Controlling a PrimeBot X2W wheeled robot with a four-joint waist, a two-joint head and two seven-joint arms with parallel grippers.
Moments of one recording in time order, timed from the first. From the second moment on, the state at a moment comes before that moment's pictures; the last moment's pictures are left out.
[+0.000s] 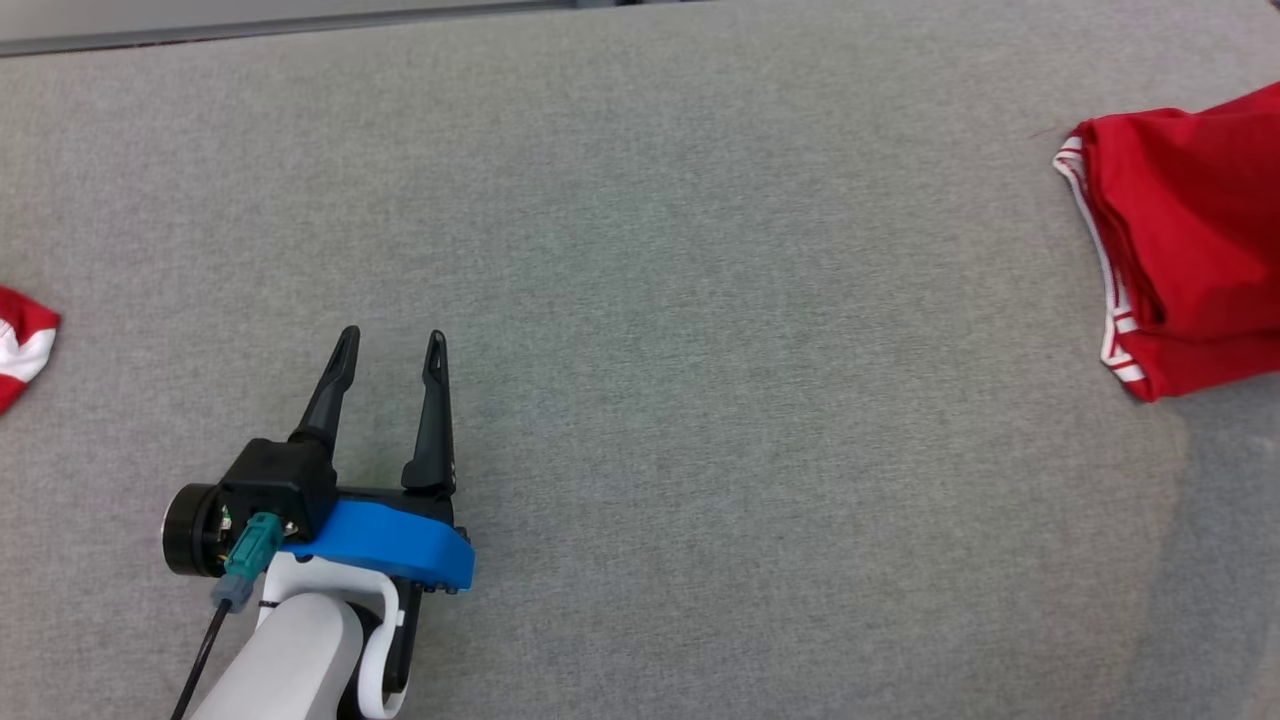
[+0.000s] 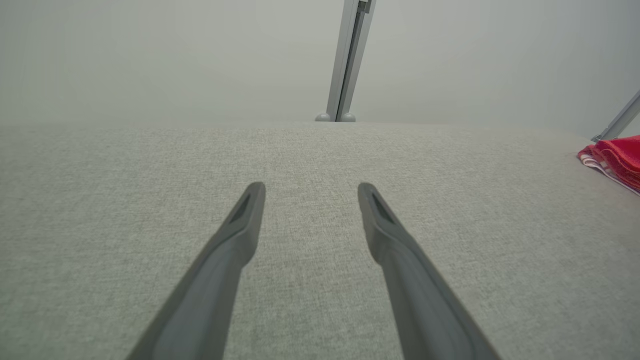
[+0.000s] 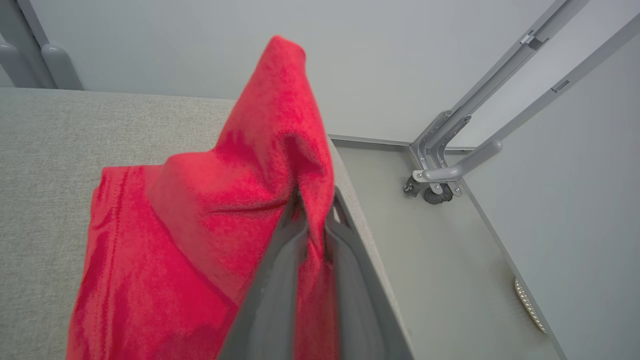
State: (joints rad) left arm -0.30 0.32 -0.48 0.15 -0.49 0.21 -0.21; right arm -0.79 -0.52 -0.14 0.76 0.11 0.13 0.14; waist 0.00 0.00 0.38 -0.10
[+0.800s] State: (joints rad) left arm -0.31 0.31 -0.48 0.18 -0.51 0.21 -0.22; right arm -0.84 -0.37 -0.08 0.79 -0.02 0.13 -0.09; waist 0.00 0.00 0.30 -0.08
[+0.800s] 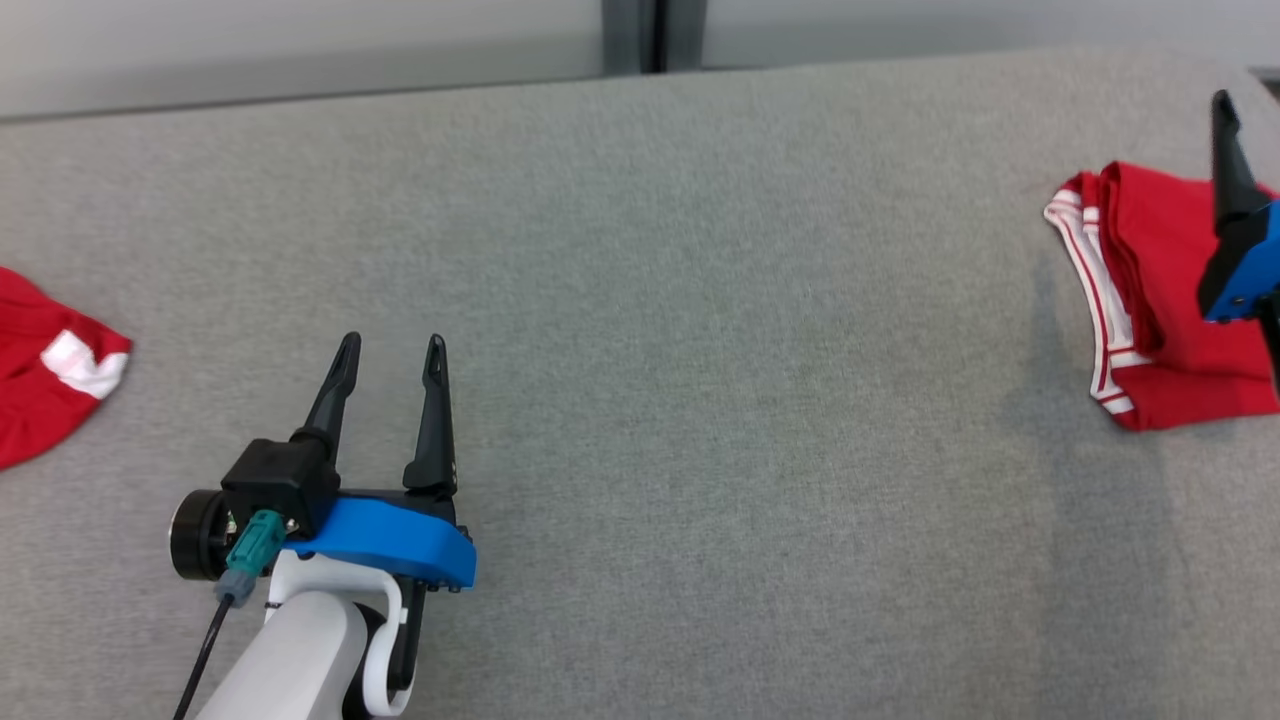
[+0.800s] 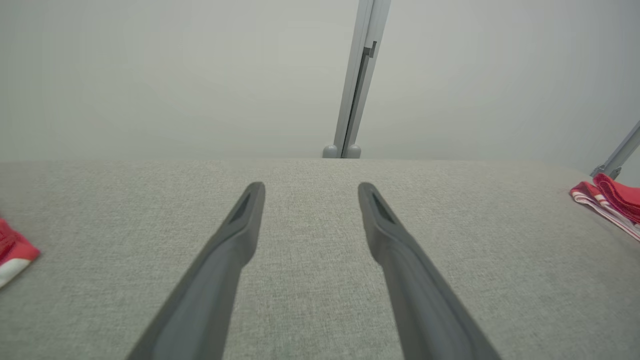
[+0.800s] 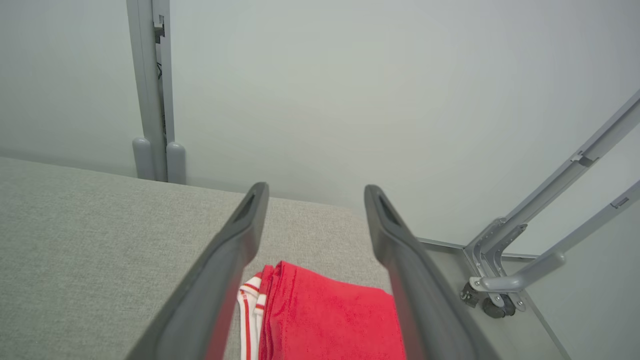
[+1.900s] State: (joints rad) left arm -0.14 0.25 -0.45 0.38 -0.56 0.18 -0.26; right arm -0.16 -0.05 -0.05 0.34 0.08 0.13 -0.19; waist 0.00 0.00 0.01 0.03
